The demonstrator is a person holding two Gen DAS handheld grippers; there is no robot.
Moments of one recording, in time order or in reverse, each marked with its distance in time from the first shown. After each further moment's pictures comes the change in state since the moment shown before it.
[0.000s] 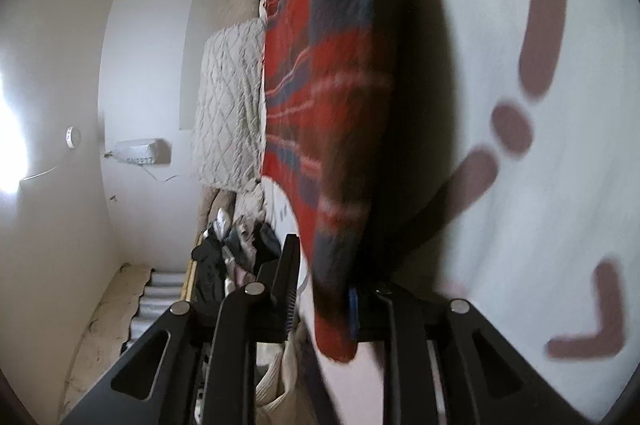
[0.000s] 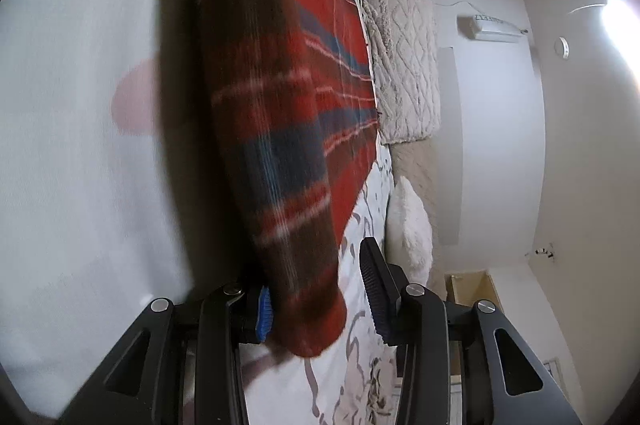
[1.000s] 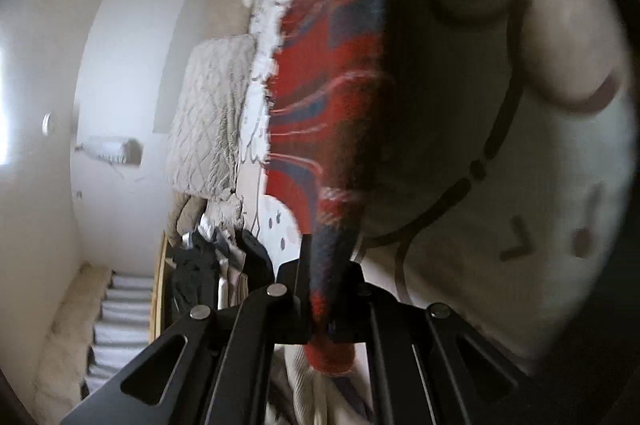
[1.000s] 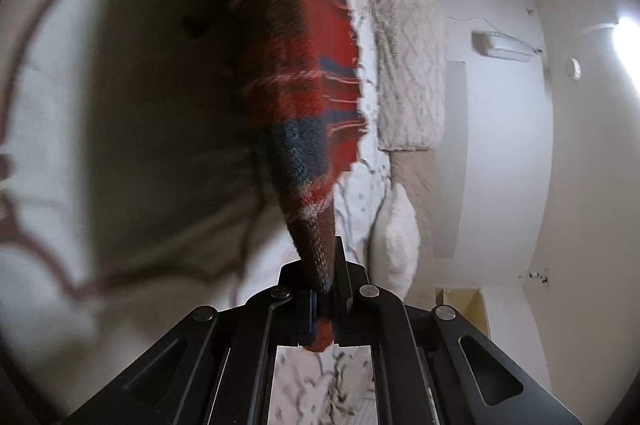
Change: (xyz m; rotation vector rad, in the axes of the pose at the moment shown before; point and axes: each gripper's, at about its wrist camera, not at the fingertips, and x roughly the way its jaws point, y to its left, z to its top) left arm -0.107 0.102 -0.013 -0.118 -0.074 -0.233; right arm -0.062 -0.096 -0.010 -0.072 -0.009 0.078
